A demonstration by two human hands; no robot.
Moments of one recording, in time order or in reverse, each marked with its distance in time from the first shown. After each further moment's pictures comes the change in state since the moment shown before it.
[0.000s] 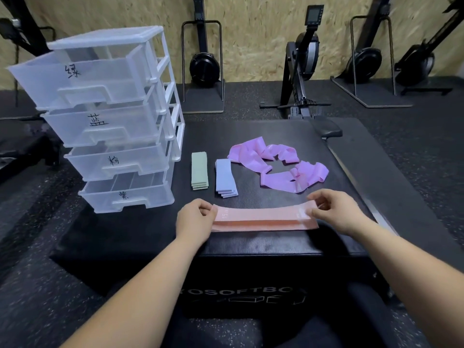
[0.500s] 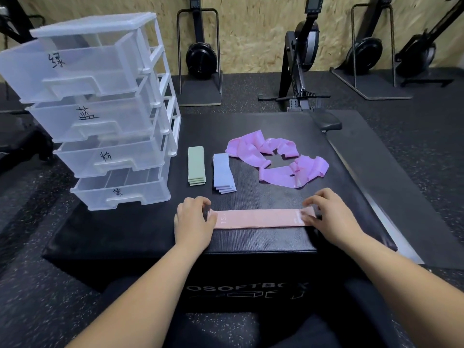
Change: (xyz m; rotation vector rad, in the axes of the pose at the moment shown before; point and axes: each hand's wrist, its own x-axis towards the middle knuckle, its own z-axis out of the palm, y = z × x) left_hand -0.005 -0.017 0.014 0.286 0.043 0.206; right_hand -0.009 0.025 0.035 -0.260 0.127 -0.199
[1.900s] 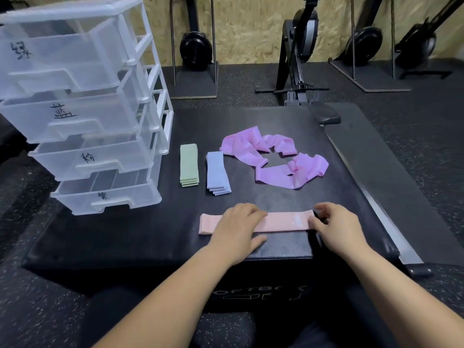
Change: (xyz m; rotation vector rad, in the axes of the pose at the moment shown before) left_hand -0.009 0.074 0.048 0.114 -0.298 0.650; right_hand -0.009 -0.004 0.002 0.076 0.038 0.358
